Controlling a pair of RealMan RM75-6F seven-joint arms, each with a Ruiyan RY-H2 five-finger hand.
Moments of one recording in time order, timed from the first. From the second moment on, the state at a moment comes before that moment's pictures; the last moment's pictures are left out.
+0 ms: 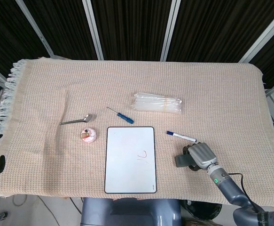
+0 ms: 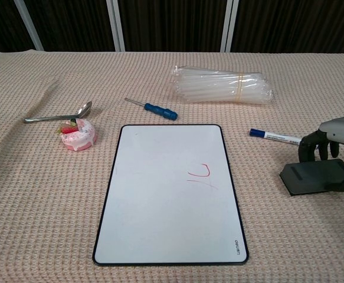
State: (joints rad) left arm -0.02 -1.09 -0.06 -1.69 1.48 1.56 -0.01; right arm 0.55 -1.28 0.03 -1.65 -1.19 0.86 -0.34
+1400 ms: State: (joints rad) left arm -0.02 -1.09 -0.06 -1.69 1.49 1.56 -0.02; right arm 0.91 -1.57 0.19 -1.69 -0.78 0.91 -0.69
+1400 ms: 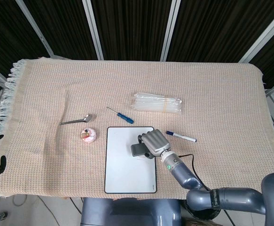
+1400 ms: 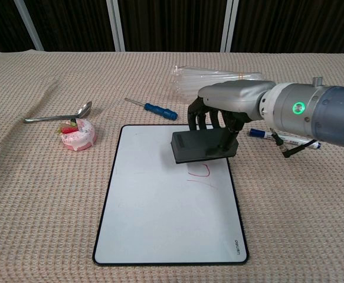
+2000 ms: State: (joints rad) left arm -0.02 -1.09 -0.05 -1.69 1.50 1.57 -0.02; right arm 0.99 -1.71 0.16 -1.59 -0.70 0.97 -0.76
